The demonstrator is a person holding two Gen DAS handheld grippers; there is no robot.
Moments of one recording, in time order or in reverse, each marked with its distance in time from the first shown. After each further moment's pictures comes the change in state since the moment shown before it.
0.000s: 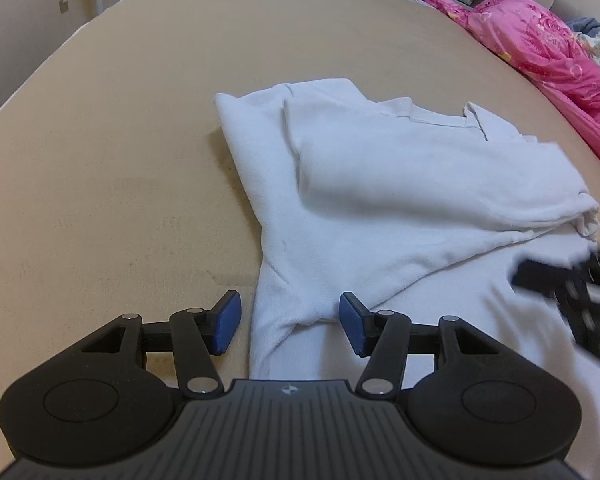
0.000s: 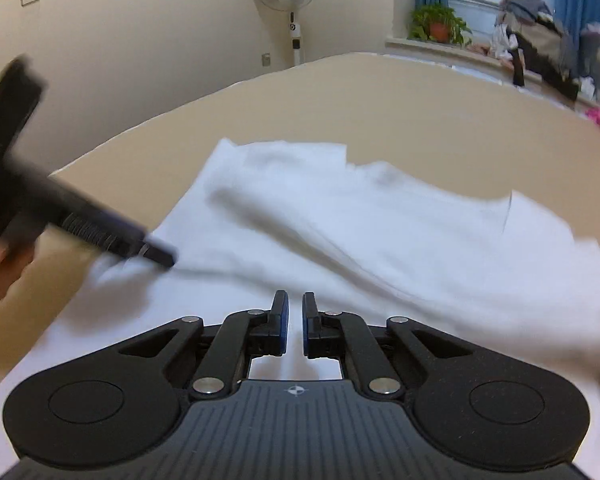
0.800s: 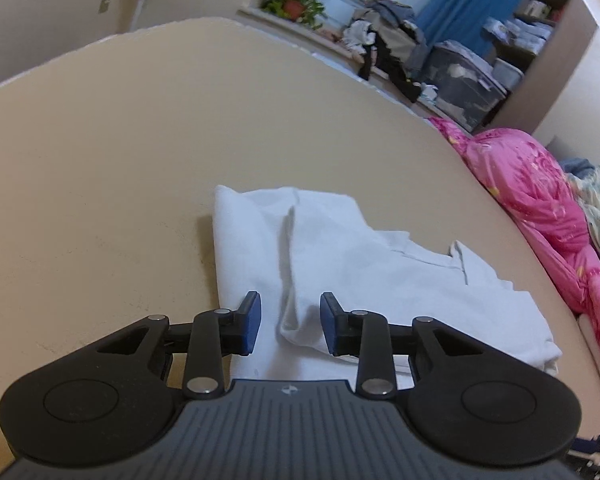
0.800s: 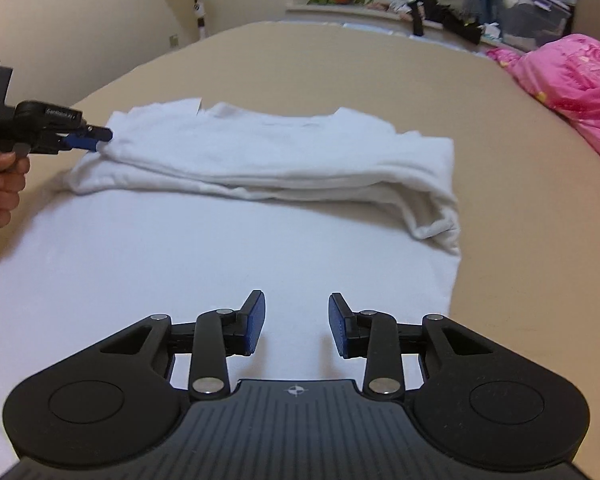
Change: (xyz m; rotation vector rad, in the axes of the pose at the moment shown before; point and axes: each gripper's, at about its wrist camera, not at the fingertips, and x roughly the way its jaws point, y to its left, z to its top) left arm 0.031 0.028 0.025 -0.283 -0.270 -0.149; right arm -0.098 -0.089 -0.073 0.126 0.101 -0.217
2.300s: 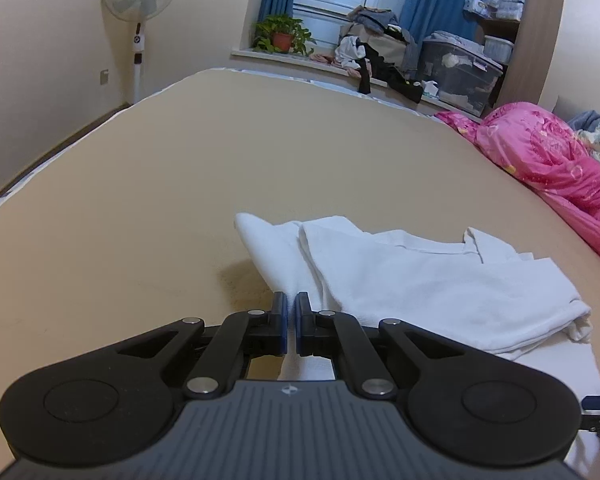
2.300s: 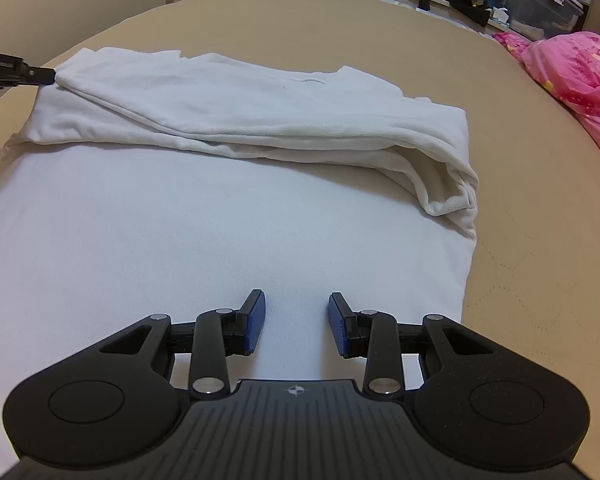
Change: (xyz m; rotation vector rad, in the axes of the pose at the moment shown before) left arm -0.053 -0.036 -0.015 0.209 -0.109 0.150; right arm 0.034 0.007 -0.002 -0.064 0.109 -0.066
